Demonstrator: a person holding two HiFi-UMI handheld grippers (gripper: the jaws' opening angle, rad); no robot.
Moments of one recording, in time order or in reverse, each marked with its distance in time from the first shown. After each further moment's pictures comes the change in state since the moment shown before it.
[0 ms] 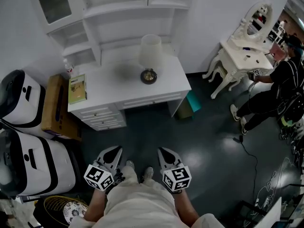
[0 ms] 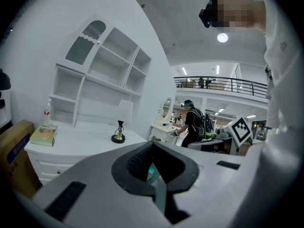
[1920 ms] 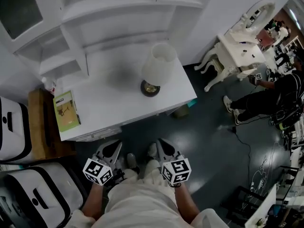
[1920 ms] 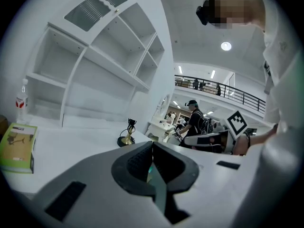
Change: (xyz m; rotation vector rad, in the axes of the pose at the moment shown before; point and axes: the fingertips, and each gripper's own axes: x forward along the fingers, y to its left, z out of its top) left arm 0.138 0.224 0.042 -0.065 0.081 -0.187; right arm 0.234 -0.041 0.082 0.037 0.071 -0.187
